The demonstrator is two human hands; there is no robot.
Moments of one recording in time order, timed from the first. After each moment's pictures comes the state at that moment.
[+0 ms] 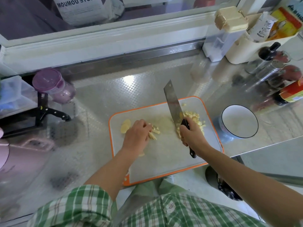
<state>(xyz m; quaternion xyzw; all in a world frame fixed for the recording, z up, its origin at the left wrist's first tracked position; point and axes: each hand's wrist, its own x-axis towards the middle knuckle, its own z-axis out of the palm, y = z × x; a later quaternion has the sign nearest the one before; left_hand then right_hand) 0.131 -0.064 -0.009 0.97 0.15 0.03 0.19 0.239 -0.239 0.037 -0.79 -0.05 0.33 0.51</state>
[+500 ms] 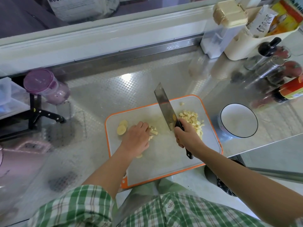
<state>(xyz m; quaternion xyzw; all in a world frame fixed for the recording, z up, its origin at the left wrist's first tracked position) 0.141 -0.057 -0.020 1.00 -0.03 -0.05 0.01 0.241 -0.234 0.032 -0.77 -0.05 0.39 0.50</state>
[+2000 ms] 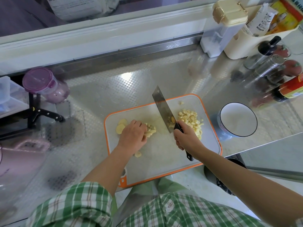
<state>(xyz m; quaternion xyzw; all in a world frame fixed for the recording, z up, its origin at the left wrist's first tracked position) 0.138 -0.053 -0.023 0.99 0.09 -0.02 0.13 0.237 -0.240 0.028 -0.77 -0.06 0.41 0.49</state>
